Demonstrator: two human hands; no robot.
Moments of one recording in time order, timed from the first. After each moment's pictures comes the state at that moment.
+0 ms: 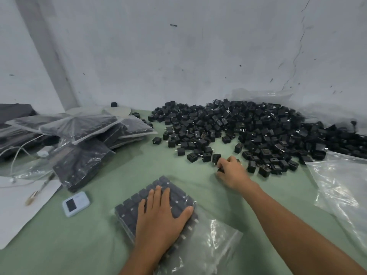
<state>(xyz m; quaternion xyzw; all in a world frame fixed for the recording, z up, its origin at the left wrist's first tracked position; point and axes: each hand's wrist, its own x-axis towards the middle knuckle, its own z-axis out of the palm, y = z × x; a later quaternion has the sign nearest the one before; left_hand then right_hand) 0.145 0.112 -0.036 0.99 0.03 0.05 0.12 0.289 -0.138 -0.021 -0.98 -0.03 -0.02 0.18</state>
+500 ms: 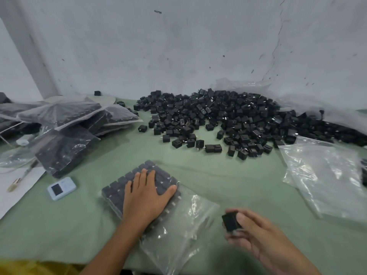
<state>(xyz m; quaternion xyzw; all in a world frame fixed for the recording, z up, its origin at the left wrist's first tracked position) 0.145 0.113 -0.033 0.99 0.02 0.04 0.12 0.016 -0.163 0.003 -0.56 0.10 0.13 0.81</state>
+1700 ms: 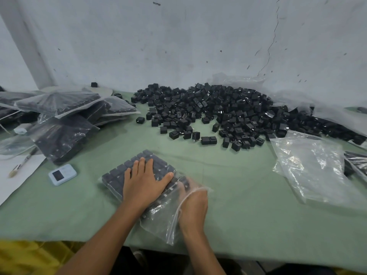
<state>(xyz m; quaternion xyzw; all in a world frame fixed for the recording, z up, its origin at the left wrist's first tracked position) 0.140 0.113 -0.028 0.99 0.01 0.03 0.12 0.077 -0.016 -0.046 -0.80 0.17 -0.17 0.54</state>
